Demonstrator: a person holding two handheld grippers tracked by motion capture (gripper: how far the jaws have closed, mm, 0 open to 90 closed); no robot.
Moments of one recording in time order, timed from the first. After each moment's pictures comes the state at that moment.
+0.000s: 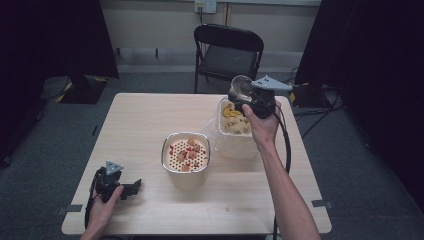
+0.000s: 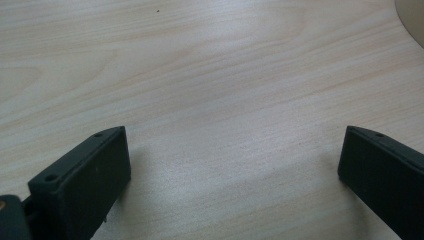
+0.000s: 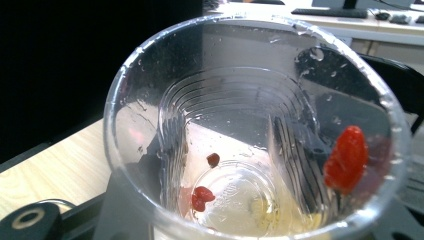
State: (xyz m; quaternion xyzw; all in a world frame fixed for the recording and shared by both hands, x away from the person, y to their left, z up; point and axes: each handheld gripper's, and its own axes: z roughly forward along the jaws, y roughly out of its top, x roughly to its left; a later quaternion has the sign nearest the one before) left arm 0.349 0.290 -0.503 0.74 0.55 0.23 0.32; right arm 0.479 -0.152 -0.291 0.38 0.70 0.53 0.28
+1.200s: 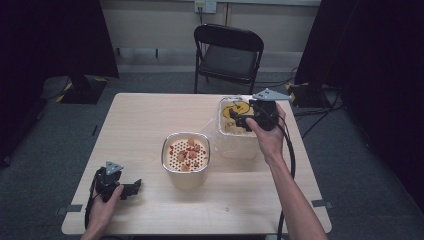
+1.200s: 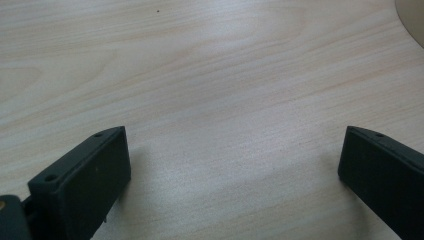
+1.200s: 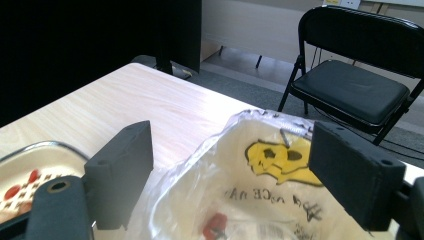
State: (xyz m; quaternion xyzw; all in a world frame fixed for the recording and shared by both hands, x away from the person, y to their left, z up) left arm 0.350 0.290 -0.503 0.74 0.55 0.23 0.32; right arm 0.459 -0.159 -0.315 0.39 0.74 0.49 0.25
